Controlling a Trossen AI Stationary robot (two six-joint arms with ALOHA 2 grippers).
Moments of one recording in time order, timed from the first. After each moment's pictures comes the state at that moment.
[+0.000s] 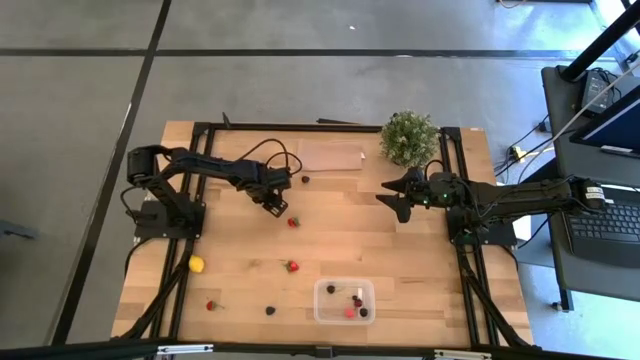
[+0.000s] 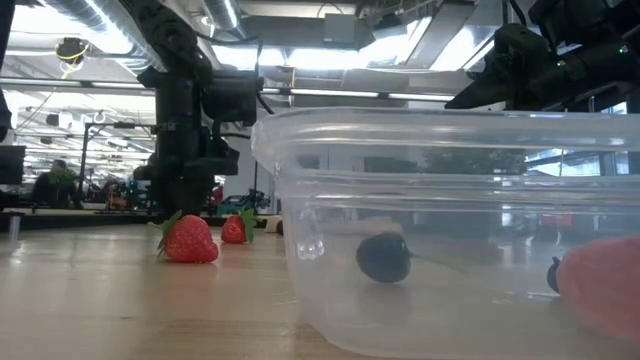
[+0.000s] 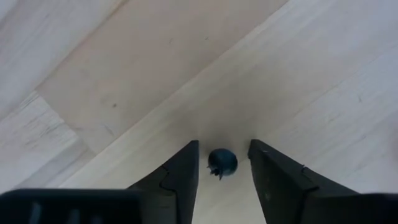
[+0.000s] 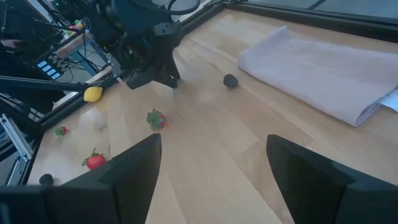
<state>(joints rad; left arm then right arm) 0.26 1.64 0.81 -0.66 -0.09 -0.67 -0.09 0.78 0.28 0.16 0.15 0.54</state>
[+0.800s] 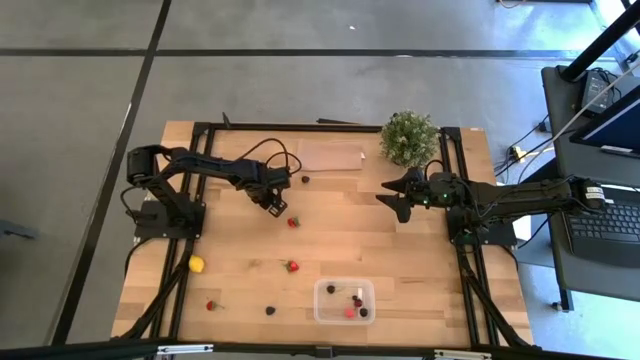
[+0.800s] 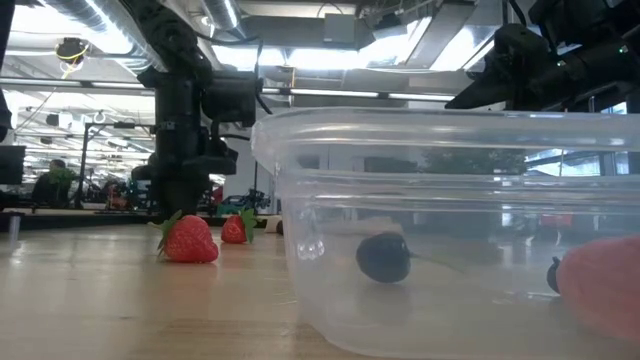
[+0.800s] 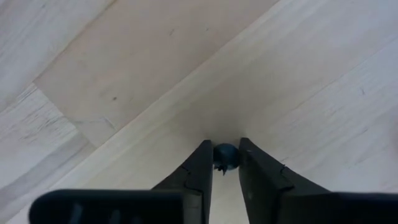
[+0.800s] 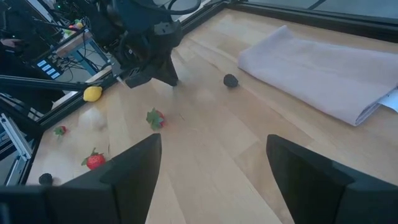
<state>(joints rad) 0.26 1.64 0.81 -0.67 -0.06 -0.67 -0.09 0.78 0.28 0.16 0.15 0.54</state>
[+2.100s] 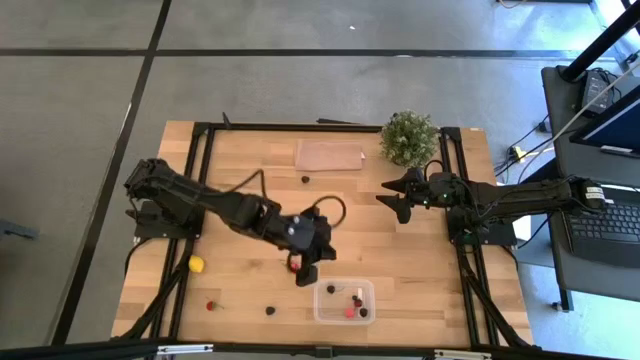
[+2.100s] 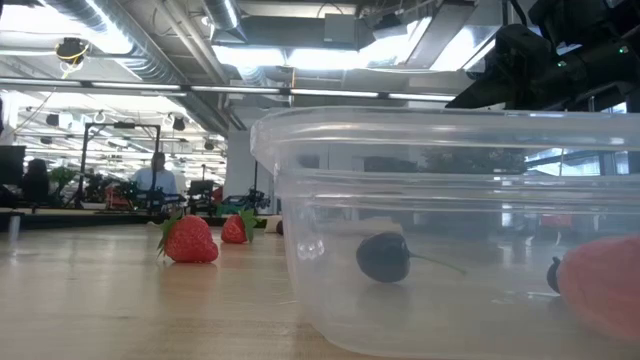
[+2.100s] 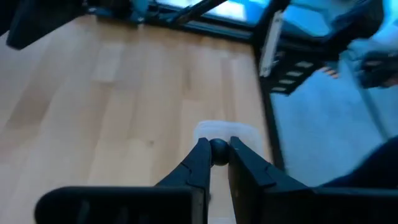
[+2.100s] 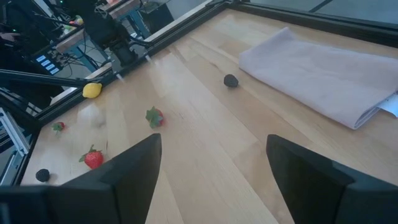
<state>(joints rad) -0.32 1.67 1.57 -0.55 -0.12 -0.39 -0.09 0.78 0.28 0.16 0.15 0.51</state>
